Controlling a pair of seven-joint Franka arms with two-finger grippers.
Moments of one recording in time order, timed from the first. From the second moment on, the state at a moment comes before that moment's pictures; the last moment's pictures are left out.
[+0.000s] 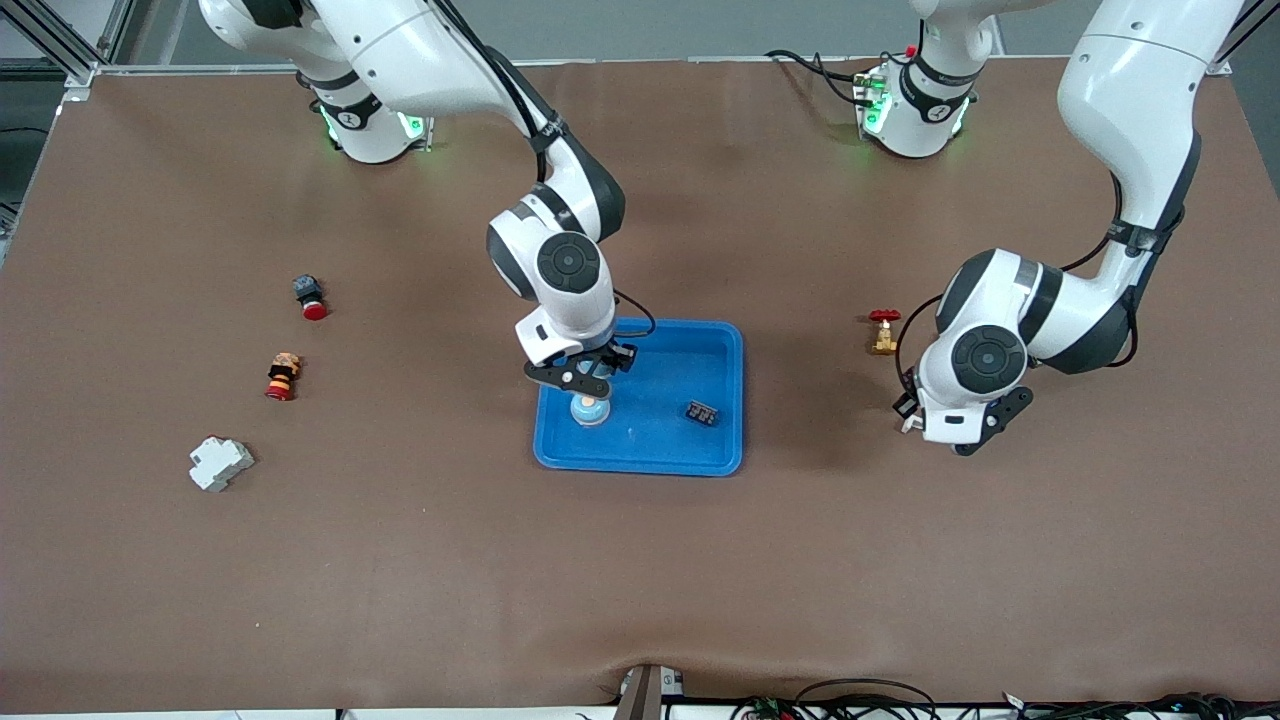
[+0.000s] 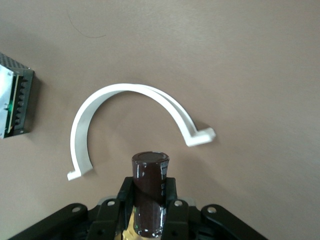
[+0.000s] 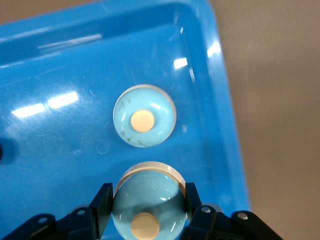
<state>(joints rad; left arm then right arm) 0.19 0.51 -0.45 -1.89 0.42 2.06 -1.19 0.74 0.62 -0.06 -1.63 0.04 2.22 0.93</state>
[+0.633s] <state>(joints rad) 0.25 0.53 -0.46 -2.00 0.45 2.16 -1.18 0.48 0.28 -0.07 -1.82 0.04 2.01 0.36</state>
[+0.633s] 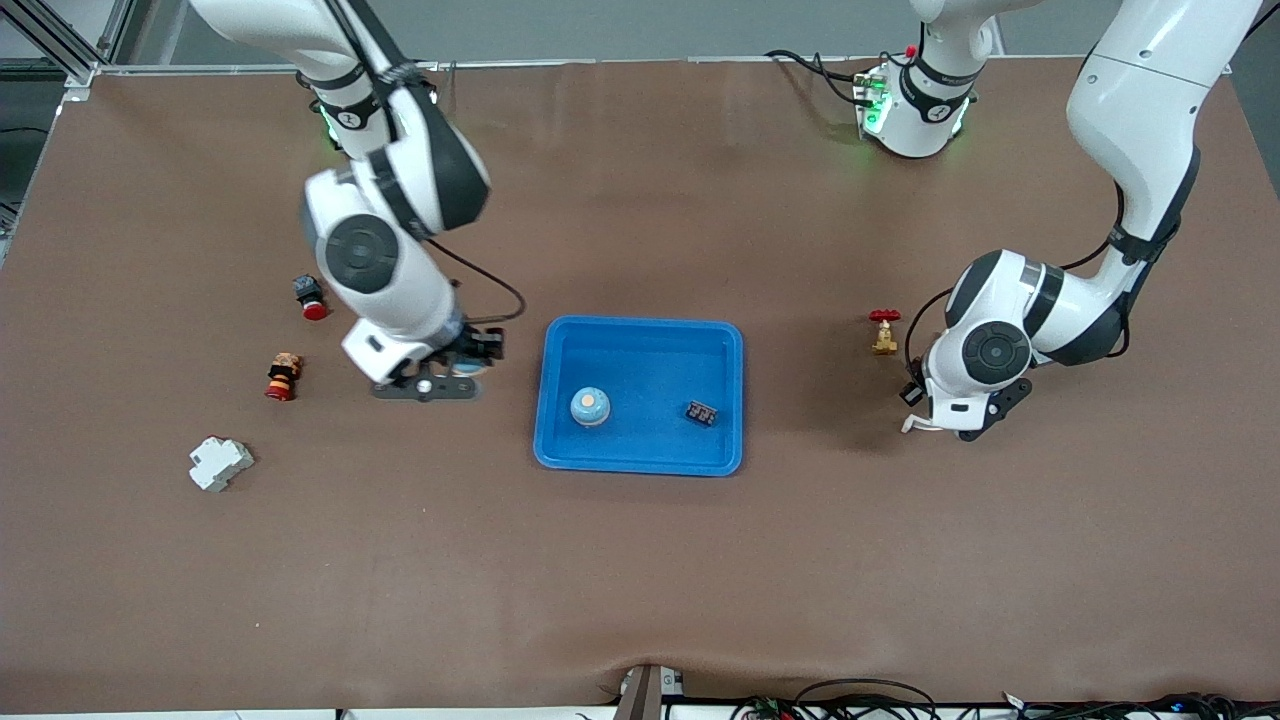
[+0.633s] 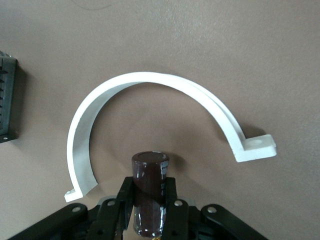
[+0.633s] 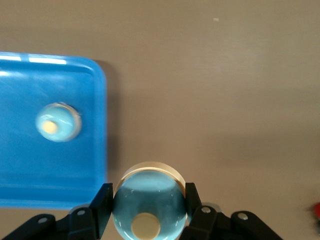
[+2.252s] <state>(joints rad) 0.05 0.56 -0.58 -1.70 0.30 2.16 -1.65 0.11 0.21 -0.06 -2.37 0.05 2.61 -0.27</state>
